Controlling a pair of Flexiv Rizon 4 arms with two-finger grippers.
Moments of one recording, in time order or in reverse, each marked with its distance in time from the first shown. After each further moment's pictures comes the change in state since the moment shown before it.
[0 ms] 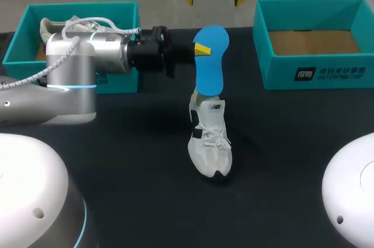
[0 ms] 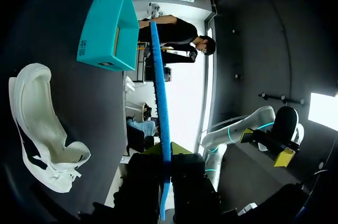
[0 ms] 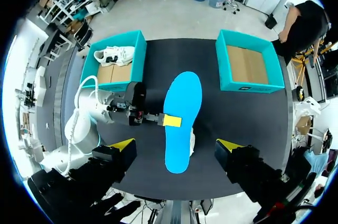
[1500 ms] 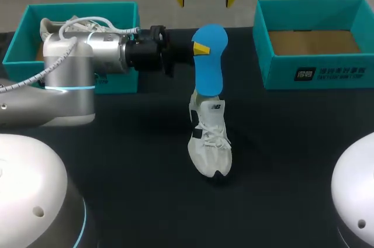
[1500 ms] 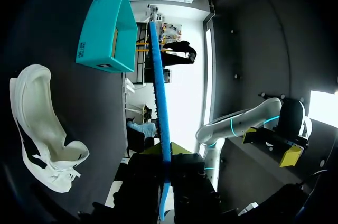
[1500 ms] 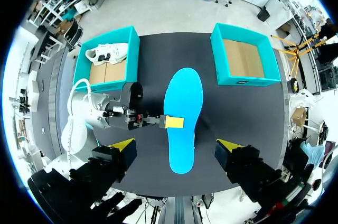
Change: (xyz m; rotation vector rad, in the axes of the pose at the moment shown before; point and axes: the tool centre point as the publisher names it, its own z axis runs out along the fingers) left arm 0.004 0.003 -0.002 0.014 -0.003 0.014; right arm 0.016 0.003 0.006 0.047 -0.047 0.024
